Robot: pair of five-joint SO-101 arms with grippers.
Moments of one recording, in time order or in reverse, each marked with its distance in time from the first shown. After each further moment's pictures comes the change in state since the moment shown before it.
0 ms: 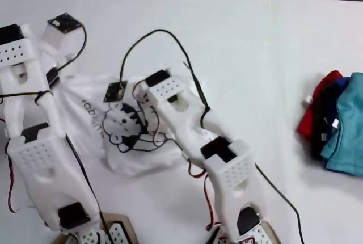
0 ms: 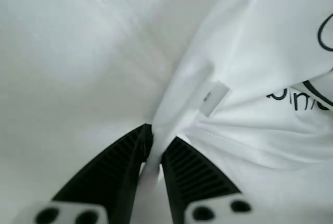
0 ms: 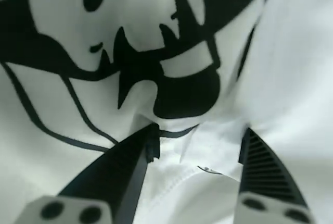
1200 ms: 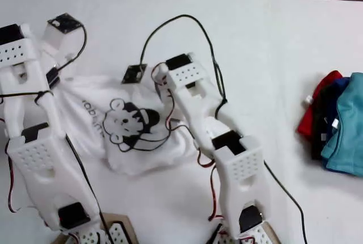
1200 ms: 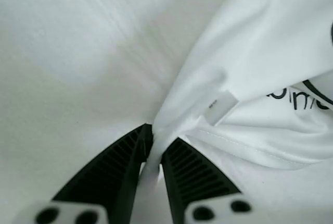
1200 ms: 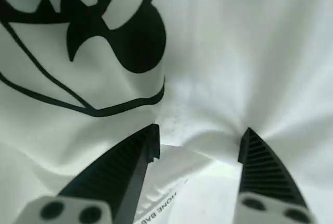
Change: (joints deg) left arm 0.0 0.0 0.0 0.1 0.0; right arm 7.6 0.1 -6.6 7.6 2.5
